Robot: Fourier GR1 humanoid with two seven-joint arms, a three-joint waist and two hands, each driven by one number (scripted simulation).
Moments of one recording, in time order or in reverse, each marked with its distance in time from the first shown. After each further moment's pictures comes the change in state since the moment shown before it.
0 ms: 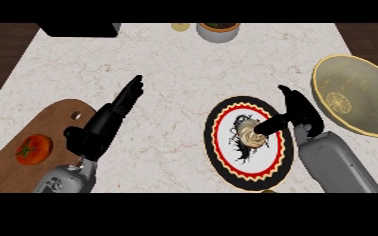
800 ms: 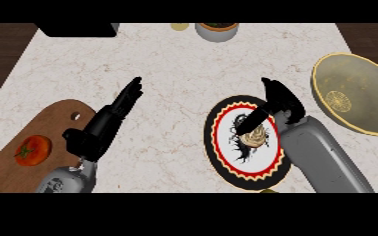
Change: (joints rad) left arm 0.017 -0.021 0.025 0.024 -0.015 -0.029 -0.032; right arm -0.134 0.072 0.033 0.031 -0.027 0.101 0.122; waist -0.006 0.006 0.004
